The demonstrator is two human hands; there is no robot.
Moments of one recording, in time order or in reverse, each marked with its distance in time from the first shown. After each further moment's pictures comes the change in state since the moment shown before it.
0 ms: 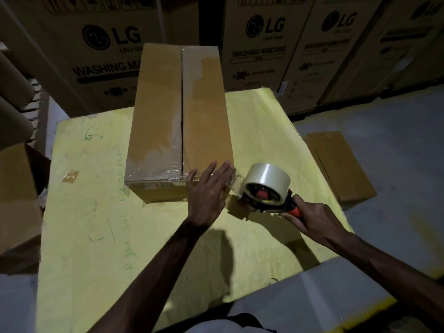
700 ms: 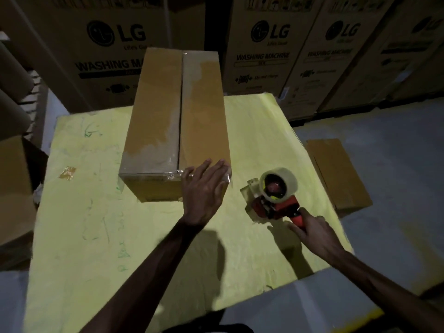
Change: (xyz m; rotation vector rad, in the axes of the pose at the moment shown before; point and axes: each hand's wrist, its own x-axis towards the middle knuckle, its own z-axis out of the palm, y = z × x) left_hand 0.014 -0.011 -0.004 -0.078 0.054 -0.099; right_hand -0.015 0.011 0.023 0.108 -0.223 0.478
